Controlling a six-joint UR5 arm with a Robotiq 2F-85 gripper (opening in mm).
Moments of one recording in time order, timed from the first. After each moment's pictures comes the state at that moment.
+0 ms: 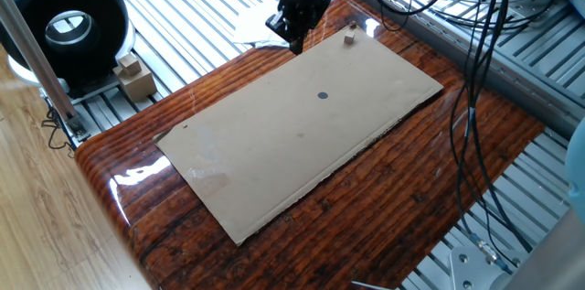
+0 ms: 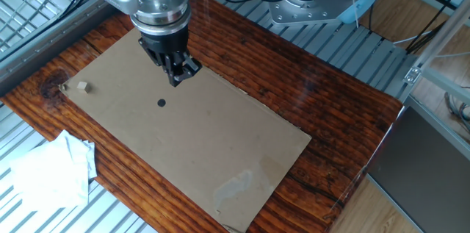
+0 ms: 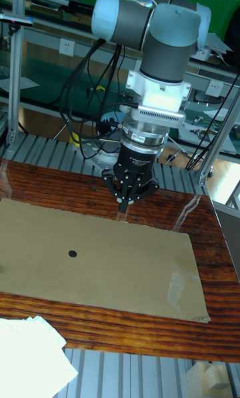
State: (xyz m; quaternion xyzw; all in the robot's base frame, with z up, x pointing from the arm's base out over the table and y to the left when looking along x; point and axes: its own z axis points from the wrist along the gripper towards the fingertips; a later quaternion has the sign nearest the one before) arm 0.544 0.019 0.186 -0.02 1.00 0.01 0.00
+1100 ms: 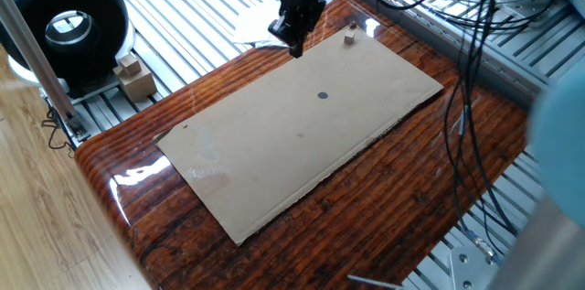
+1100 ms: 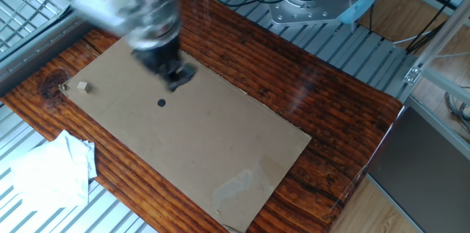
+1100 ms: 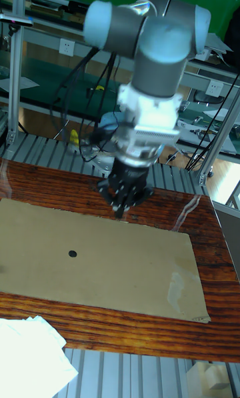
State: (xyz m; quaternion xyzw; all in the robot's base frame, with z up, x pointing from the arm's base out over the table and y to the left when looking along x) arm 0.582 0.000 0.152 -0.08 1.00 0.03 -0.01
